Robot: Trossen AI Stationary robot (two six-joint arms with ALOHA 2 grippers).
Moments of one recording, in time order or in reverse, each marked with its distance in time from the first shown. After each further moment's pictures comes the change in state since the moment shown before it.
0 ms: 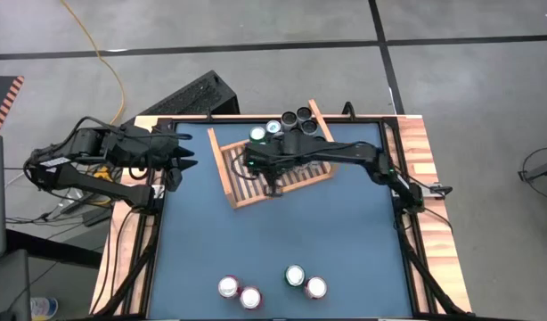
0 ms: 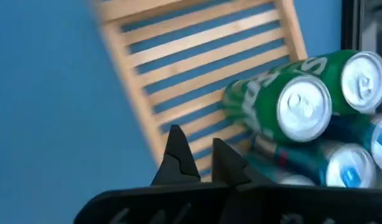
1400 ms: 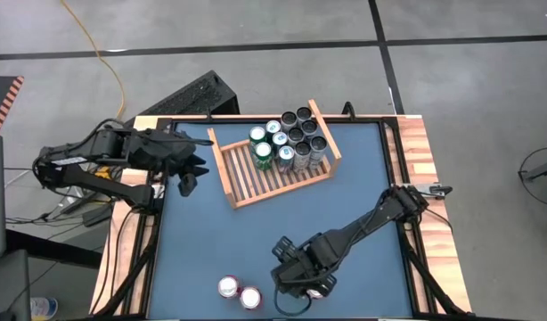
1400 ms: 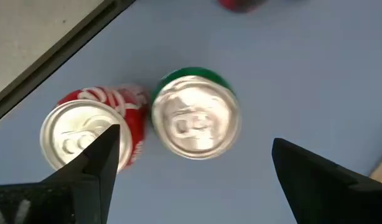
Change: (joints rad) left arm 0.000 0.106 0.000 0.027 0.082 -0.064; right arm 0.589 -0.066 -0.166 -0.002 -0.197 -0.278
